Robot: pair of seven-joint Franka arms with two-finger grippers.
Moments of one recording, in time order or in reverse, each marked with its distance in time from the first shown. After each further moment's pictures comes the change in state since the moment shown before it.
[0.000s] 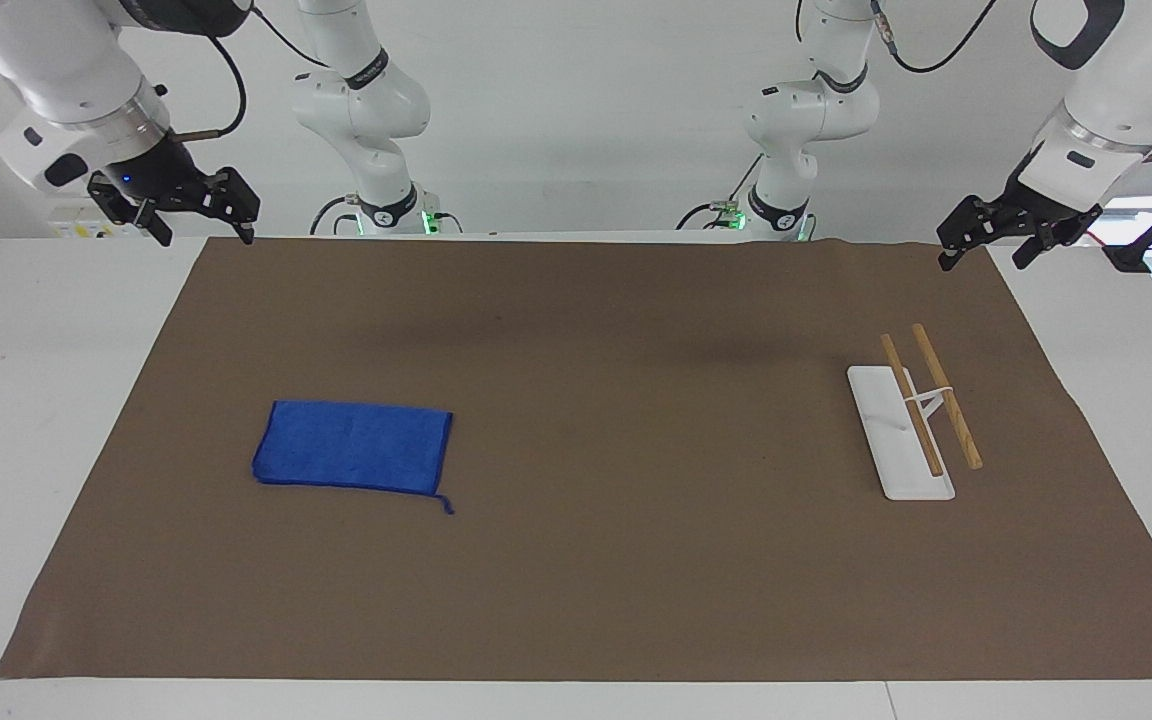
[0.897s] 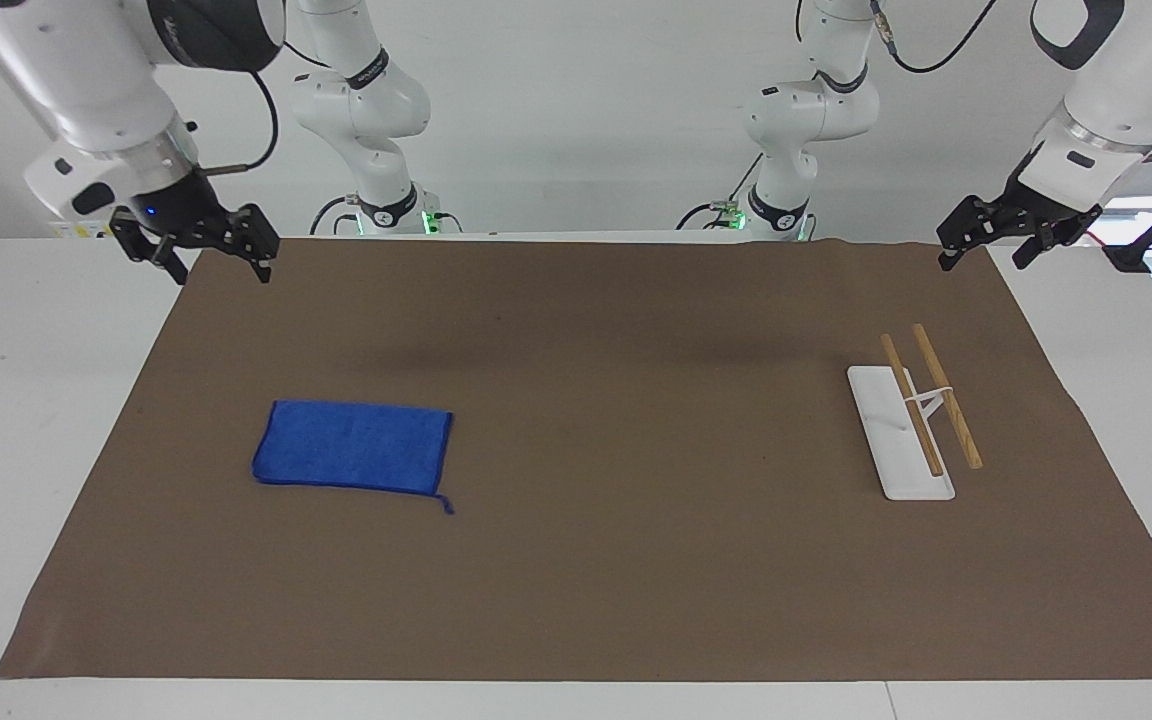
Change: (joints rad) left arm 0.000 0.000 0.000 0.000 0.000 0.000 -0.001; right arm 0.075 0.005 0.012 -0.212 0.003 0.352 0.090
